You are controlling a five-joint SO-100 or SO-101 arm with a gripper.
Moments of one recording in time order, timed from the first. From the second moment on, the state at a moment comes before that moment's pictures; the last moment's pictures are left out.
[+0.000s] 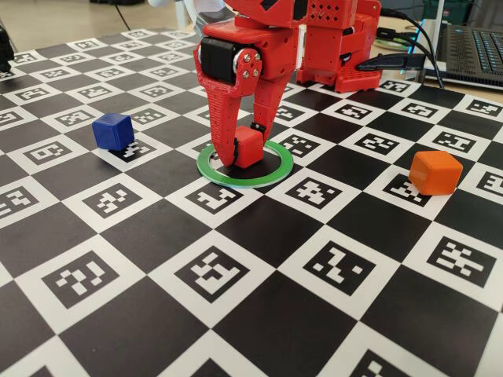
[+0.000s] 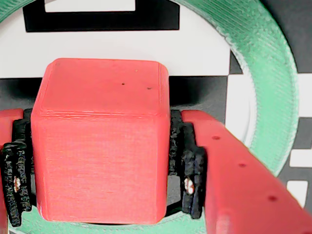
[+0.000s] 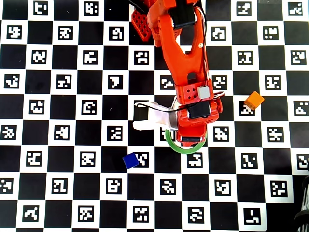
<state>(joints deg) -12.0 76.3 101.5 59.8 13.5</state>
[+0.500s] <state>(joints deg) -12.0 76.3 101.5 60.1 13.5</state>
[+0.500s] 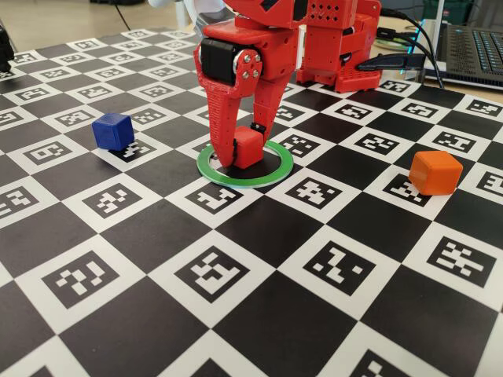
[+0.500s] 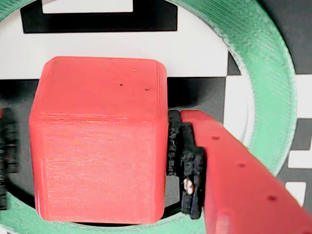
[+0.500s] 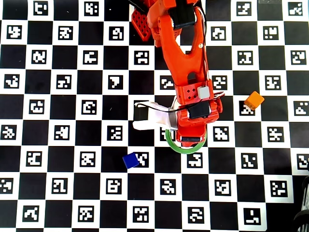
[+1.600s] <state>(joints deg) -2.5 78.7 72.1 92.3 6.4</state>
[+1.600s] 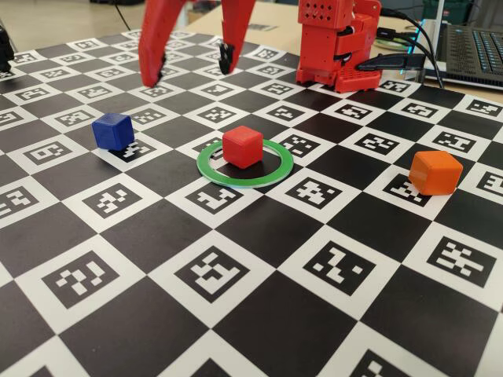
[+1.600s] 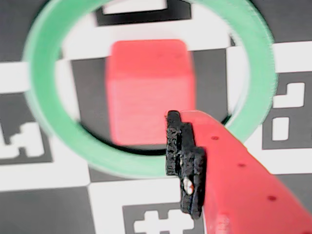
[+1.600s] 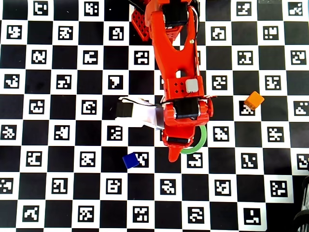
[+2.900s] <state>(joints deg) 13.5 50.1 57.1 78.5 -13.1</state>
